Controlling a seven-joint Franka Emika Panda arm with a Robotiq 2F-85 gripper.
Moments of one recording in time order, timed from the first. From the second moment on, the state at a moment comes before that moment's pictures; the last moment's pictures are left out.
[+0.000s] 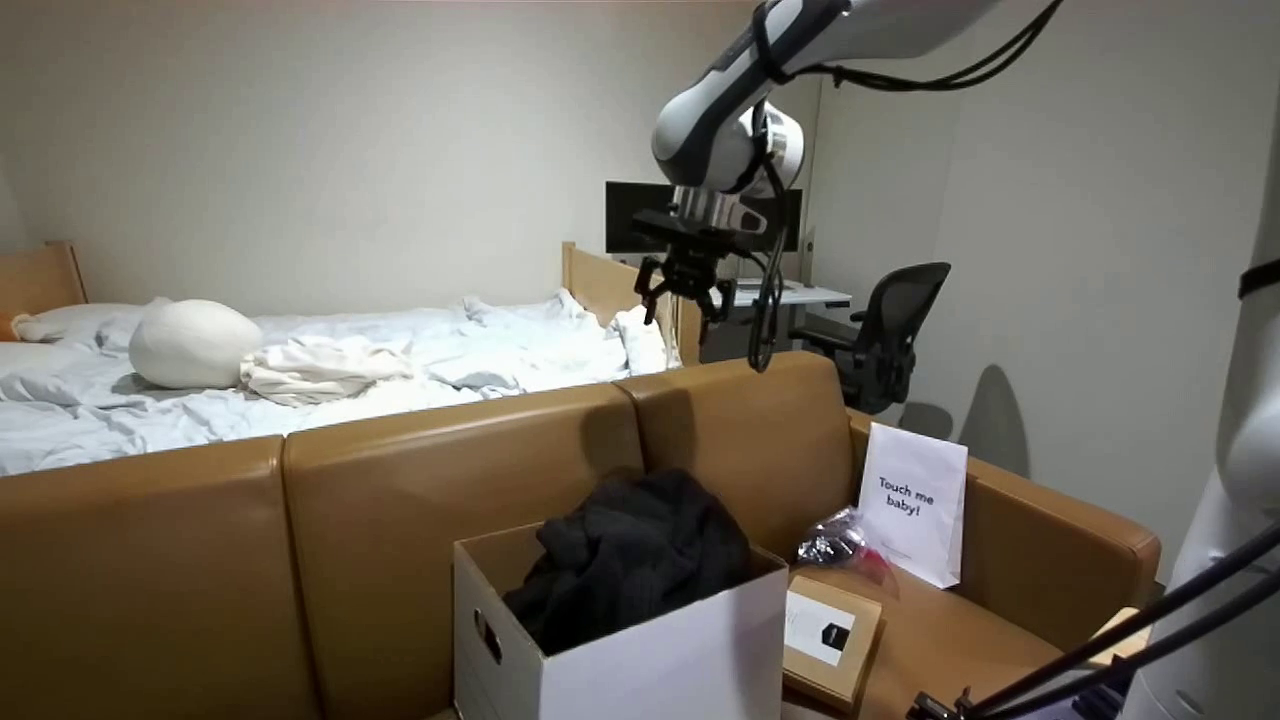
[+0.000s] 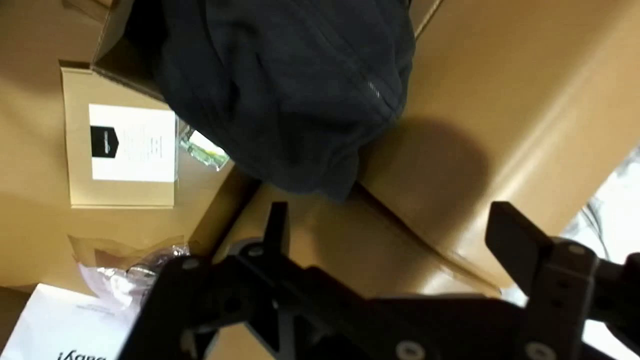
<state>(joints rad) 0.10 0.13 -0.13 -2.00 0.16 2.30 0.91</state>
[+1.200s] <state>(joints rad) -0.16 0.31 -0.39 -2.03 0.01 2.92 1.13</state>
